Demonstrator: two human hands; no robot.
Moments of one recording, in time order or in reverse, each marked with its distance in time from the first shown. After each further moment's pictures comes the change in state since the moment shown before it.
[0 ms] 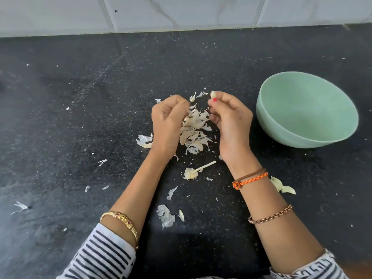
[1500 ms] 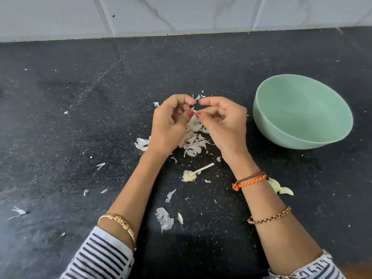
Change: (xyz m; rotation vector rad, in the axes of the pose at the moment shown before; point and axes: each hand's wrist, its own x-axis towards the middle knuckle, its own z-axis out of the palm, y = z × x) left_hand 0.008 -0.013 -0.009 0.252 -0.149 0.192; right_hand 0.002 0.003 -0.007 -0.364 -0.167 -0.305
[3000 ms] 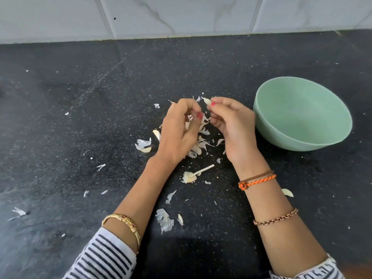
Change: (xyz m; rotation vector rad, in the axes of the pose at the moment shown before) left_hand -0.008 0.000 0.010 0.206 0.012 0.176; right_hand 0.005 -0.014 -0.009 0.372 0.091 0.395
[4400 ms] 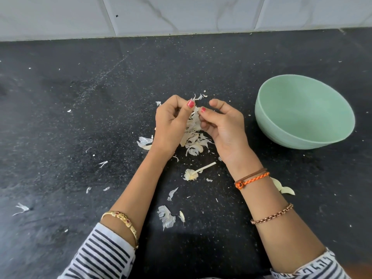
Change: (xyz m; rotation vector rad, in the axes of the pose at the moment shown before) left_hand 0.010 0.002 -0.008 -0.338 0.058 -0.304; right_hand -0.006 0.006 0.010 0.161 -0.125 0.097
